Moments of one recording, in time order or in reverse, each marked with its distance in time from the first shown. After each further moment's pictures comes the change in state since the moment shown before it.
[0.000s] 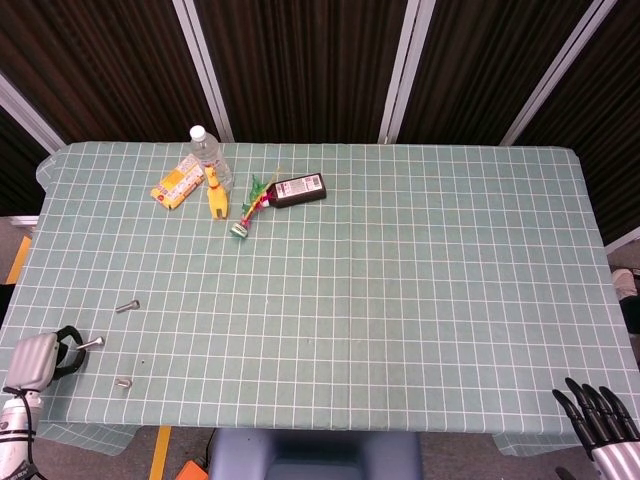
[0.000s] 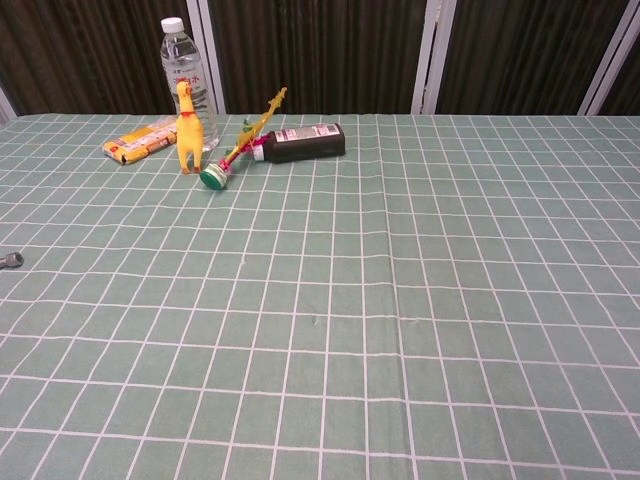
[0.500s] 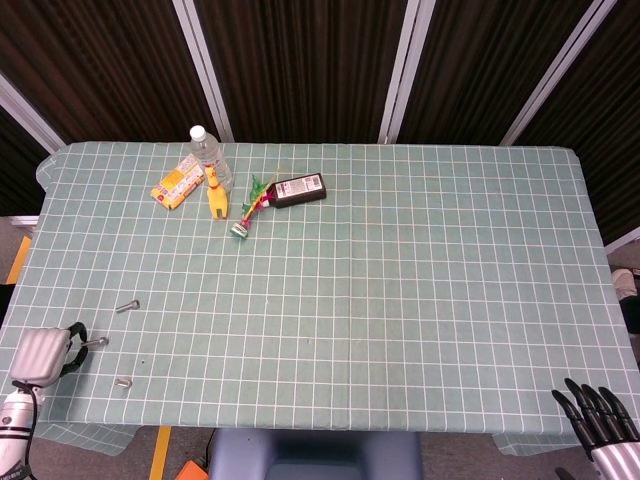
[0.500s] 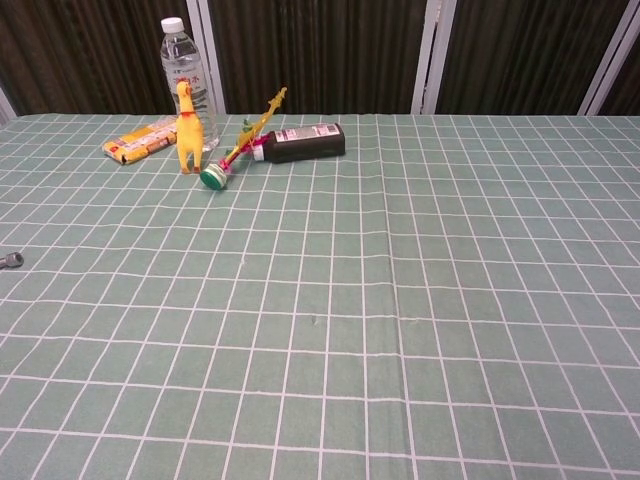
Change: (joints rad) left arm -0.030 0.120 0.034 -0.183 0.064 0.033 0.296; right arm 0.000 0.001 -0.001 0.000 -0.001 0.000 0.000
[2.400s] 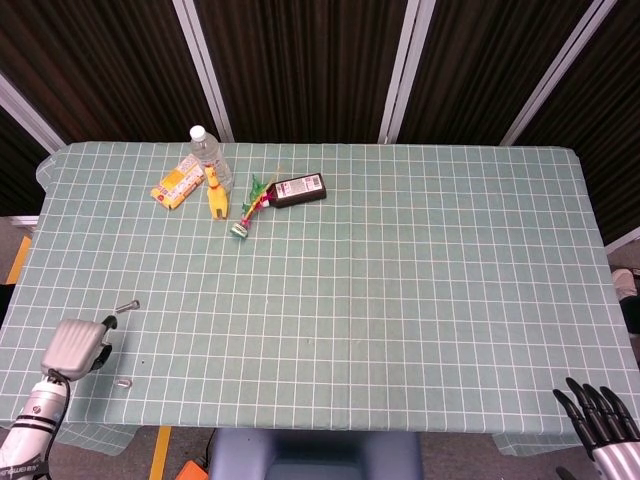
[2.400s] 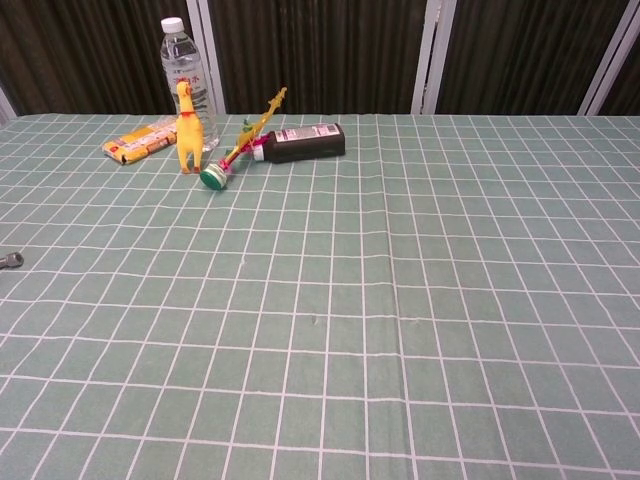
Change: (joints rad) left arm -0.083 0.251 -0.014 -0.611 -0.119 -0.105 0.471; right arm 0.000 -0.002 0.001 0.001 0.001 -0.001 -0.002
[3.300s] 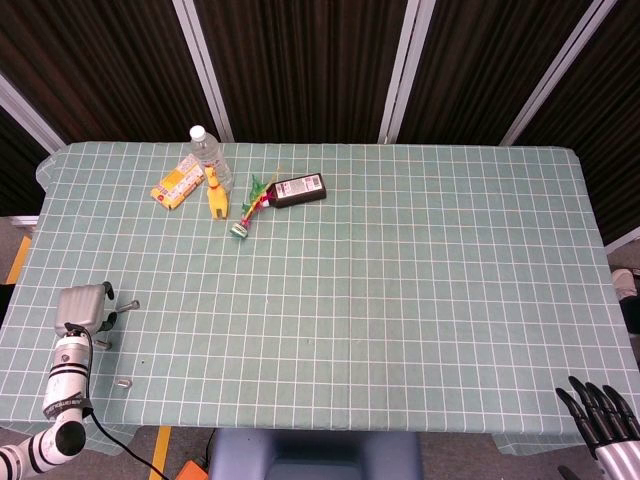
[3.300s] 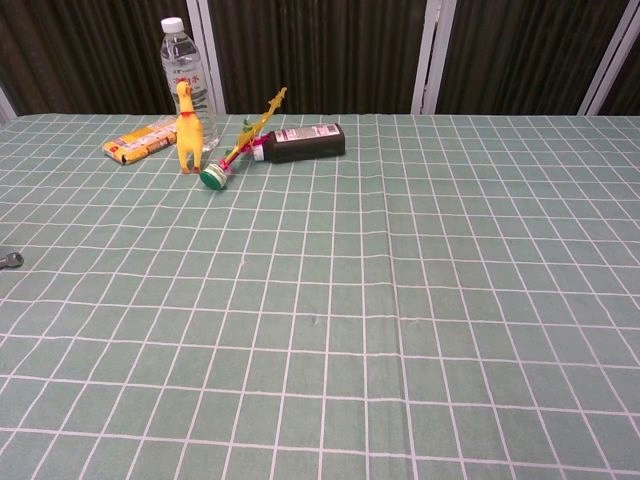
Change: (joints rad) left arm -0.171 -0.151 -0.166 0.075 -0.549 -0.129 0.272; right arm 0.002 0.007 0.003 0.000 0.006 0.003 0.013
